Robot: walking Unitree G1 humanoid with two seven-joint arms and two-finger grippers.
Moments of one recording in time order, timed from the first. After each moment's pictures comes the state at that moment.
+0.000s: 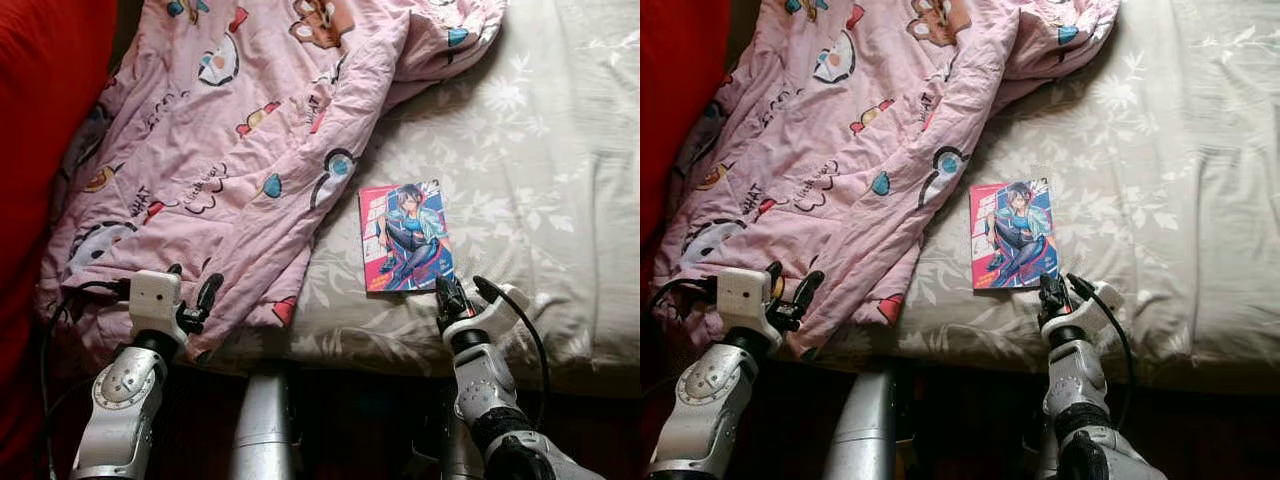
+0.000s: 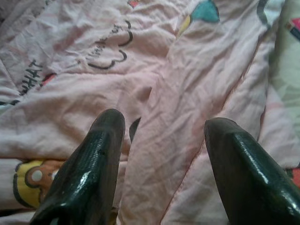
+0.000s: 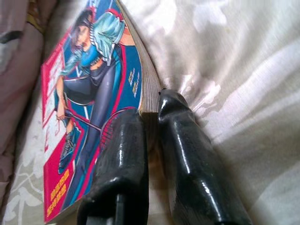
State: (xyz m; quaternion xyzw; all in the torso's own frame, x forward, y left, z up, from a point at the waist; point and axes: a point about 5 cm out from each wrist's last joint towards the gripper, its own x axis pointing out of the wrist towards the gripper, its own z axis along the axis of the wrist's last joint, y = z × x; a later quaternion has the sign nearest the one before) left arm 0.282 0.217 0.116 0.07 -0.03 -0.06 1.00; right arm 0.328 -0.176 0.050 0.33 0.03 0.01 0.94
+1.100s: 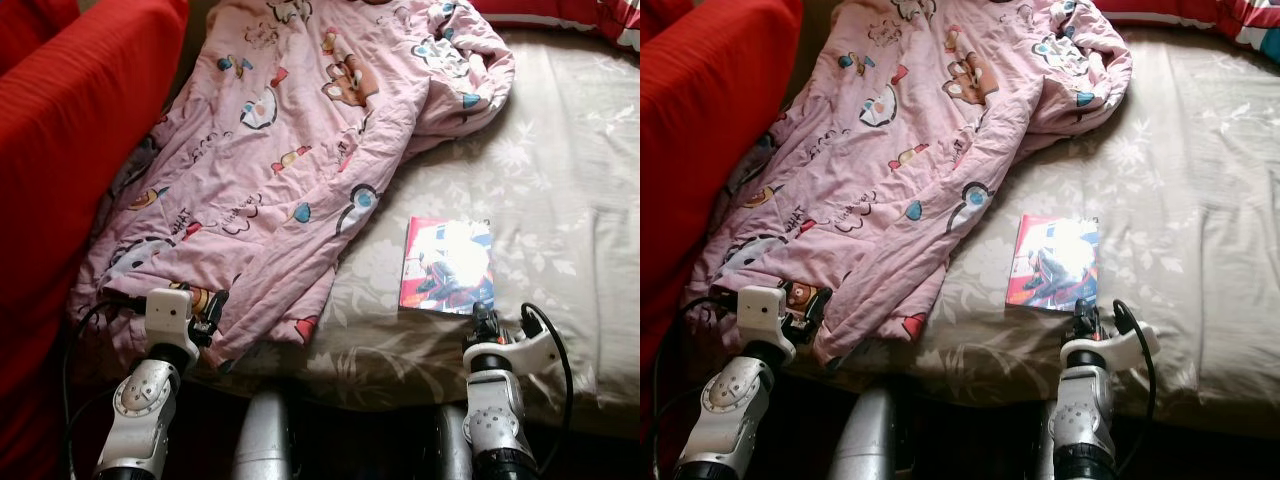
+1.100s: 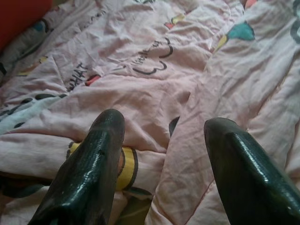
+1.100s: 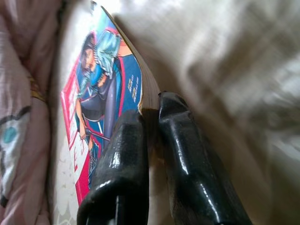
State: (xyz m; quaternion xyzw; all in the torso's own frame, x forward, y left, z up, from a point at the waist) left arm 0.288 0.216 0.084 0.05 -0.02 -0.04 1.00; right arm 0.292 -0.200 0.025 0.48 0.05 -0.18 0.85
